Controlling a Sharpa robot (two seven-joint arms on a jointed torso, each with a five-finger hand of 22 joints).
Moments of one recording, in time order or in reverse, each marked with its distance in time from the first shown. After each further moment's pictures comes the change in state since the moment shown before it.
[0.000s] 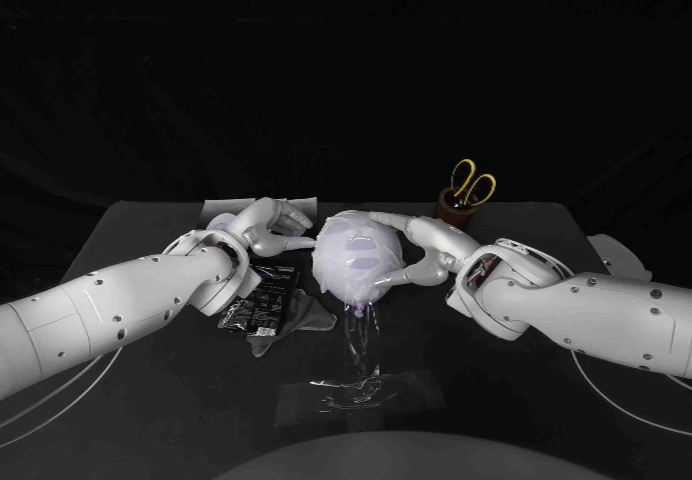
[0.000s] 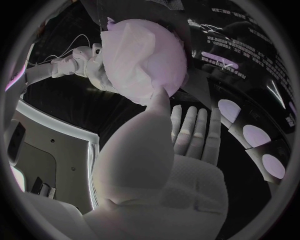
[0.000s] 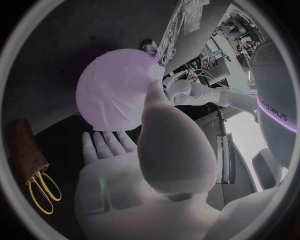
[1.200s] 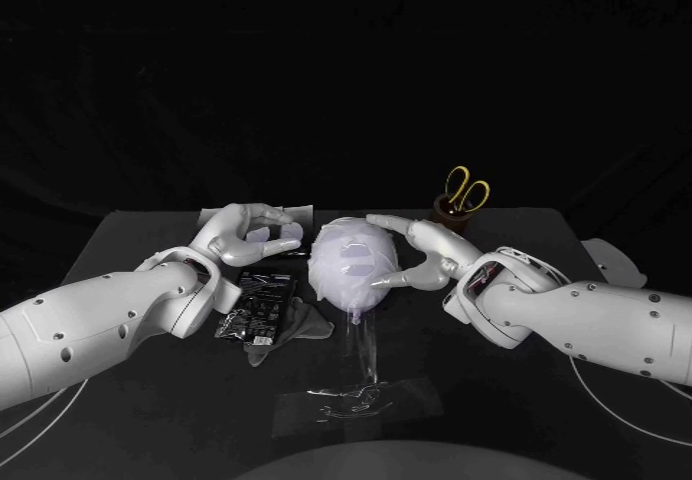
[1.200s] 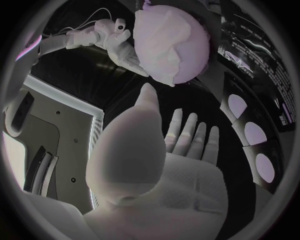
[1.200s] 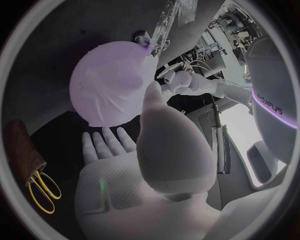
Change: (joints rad) left arm -0.015 -0.139 0.007 0.137 0.297 -0.020 0.187; left_hand -0.165 -0.080 -0.018 0.038 0.000 -0.100 -0.018 -0.010 -0.015 -0.178 0.034 -0.014 -0.005 -0.253 0.039 -0.150 -0.083 -0.033 -0.323 0.009 -0.177 -0.116; right arm -0.007 -0.023 -0.002 0.012 0.111 -0.066 0.142; right_hand 0.009 0.020 0.011 -0.003 0.000 0.019 0.000 0.012 0.002 0.000 -0.003 0.008 0.003 -0.007 0.014 -0.005 -0.004 0.000 -0.008 0.004 0.000 -0.005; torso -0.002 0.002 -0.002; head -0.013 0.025
